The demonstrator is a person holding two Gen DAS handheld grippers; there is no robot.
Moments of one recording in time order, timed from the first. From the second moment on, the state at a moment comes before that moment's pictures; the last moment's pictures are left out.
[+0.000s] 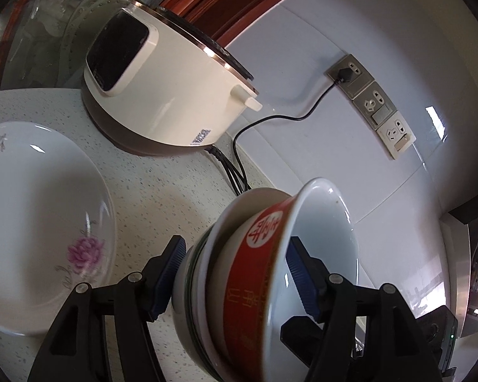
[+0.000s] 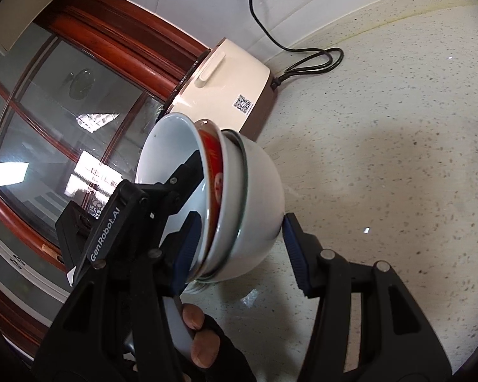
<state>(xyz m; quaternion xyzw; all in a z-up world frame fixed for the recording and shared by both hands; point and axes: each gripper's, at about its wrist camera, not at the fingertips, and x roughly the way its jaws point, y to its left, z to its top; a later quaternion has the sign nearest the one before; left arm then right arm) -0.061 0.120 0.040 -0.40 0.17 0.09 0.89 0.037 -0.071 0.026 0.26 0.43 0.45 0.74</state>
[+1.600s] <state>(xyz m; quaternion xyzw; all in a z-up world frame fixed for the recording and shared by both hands) -0.131 0.240 0.029 -0.41 0.20 0.17 0.87 0.010 0.074 0.018 0.18 0.47 0.53 0.68</state>
